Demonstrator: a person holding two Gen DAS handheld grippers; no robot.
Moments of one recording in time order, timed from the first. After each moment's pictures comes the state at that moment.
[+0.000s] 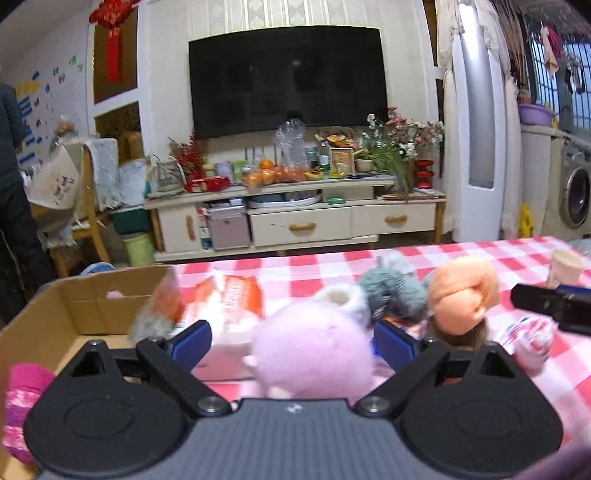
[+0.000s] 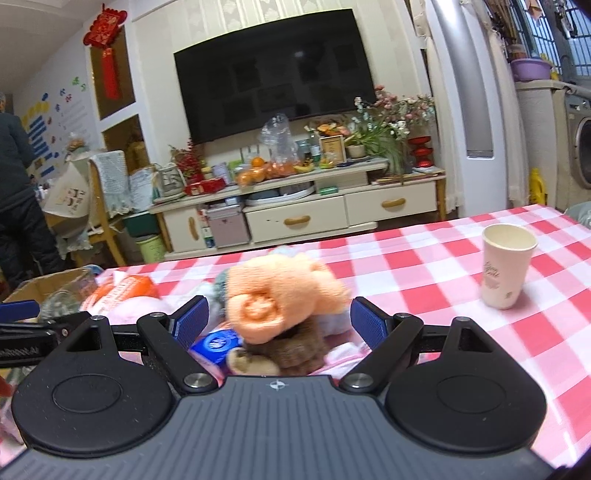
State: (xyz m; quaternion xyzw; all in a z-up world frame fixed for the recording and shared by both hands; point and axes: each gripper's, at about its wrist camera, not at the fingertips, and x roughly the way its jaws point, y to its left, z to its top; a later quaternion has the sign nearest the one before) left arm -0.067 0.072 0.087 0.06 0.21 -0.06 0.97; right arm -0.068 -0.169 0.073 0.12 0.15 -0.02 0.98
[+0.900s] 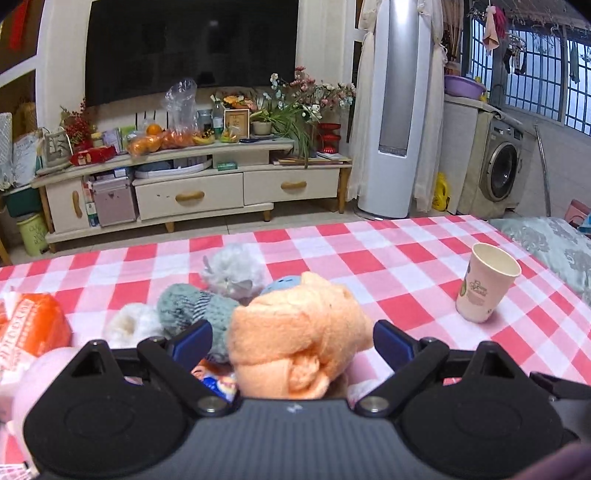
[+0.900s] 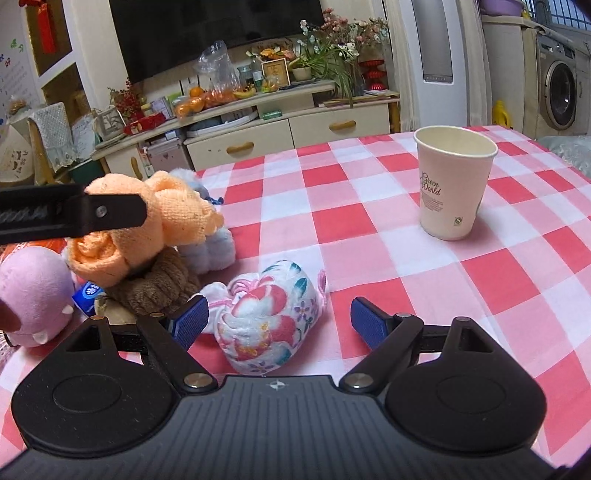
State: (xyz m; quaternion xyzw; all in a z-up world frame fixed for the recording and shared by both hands) left arm 0.011 -0.068 0.068 0.04 0.28 -0.21 0.94; right arm -0.058 -0.240 0.028 0.14 0.28 -0.07 0.95
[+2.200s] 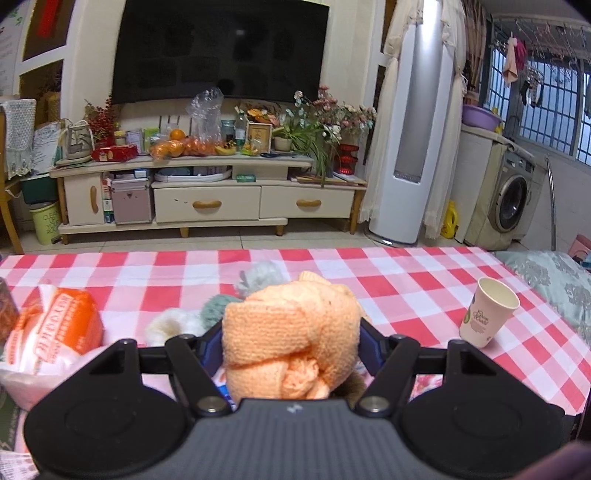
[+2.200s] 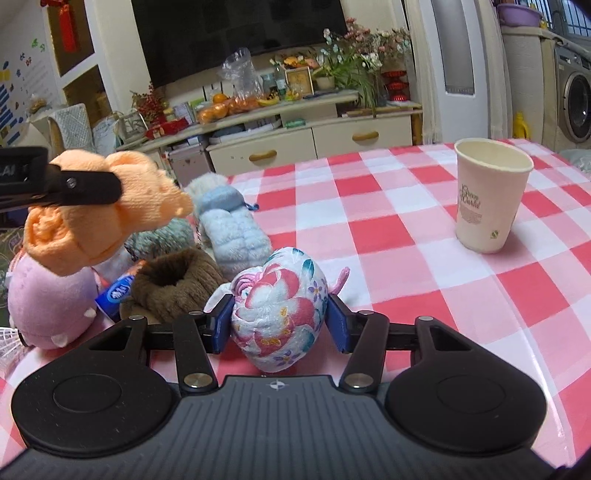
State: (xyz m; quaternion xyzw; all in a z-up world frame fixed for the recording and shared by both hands) left arm 0.001 -0.030 0.089 0.00 0.26 -0.19 0.95; right arm -0.045 -0.225 0.029 0.13 0.26 -0.03 0.96
